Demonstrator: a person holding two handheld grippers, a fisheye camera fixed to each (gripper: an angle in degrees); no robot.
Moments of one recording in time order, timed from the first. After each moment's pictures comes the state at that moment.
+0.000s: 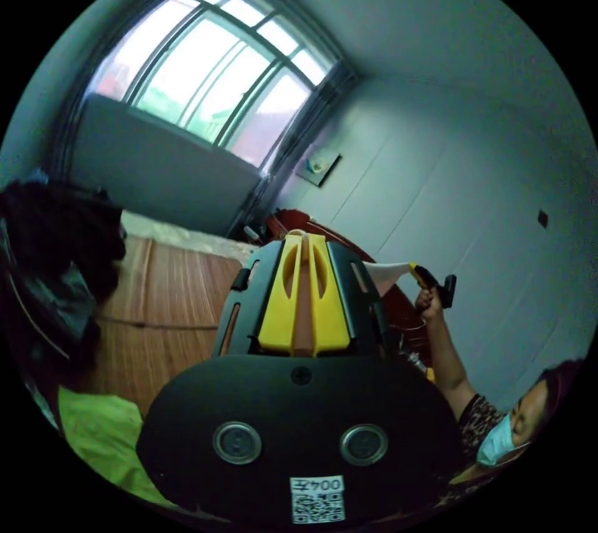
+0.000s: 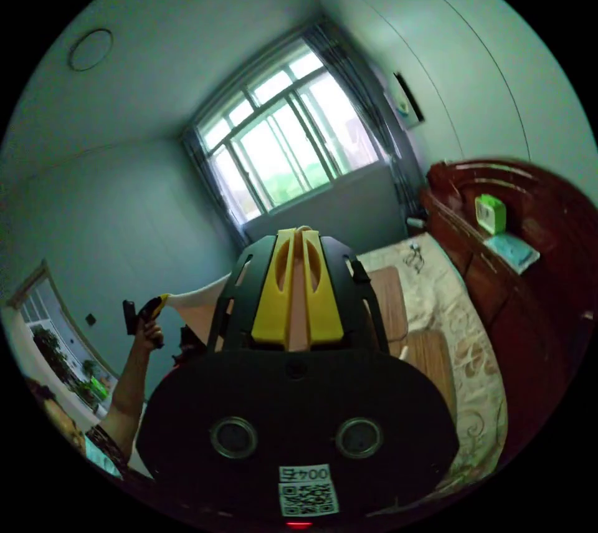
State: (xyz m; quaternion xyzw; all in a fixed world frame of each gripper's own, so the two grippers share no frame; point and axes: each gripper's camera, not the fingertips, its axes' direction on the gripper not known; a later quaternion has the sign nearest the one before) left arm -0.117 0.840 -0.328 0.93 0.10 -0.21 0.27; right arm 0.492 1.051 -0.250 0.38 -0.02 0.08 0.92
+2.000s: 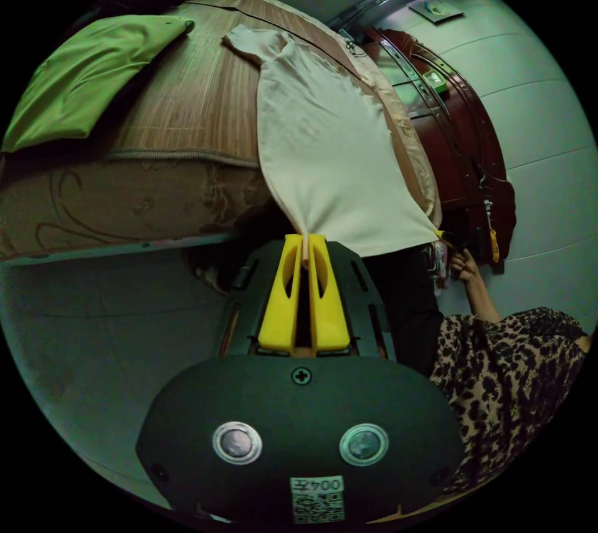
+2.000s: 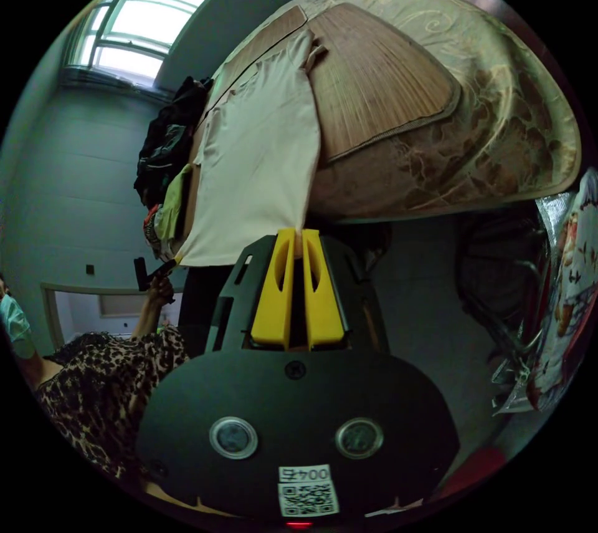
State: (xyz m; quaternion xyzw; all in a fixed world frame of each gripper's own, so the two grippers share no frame) left arm 0.496 0.257 0.484 0.68 0.33 -0.32 0.57; right arm 0.607 1.484 0.148 -0.07 -0.08 0.29 0.95
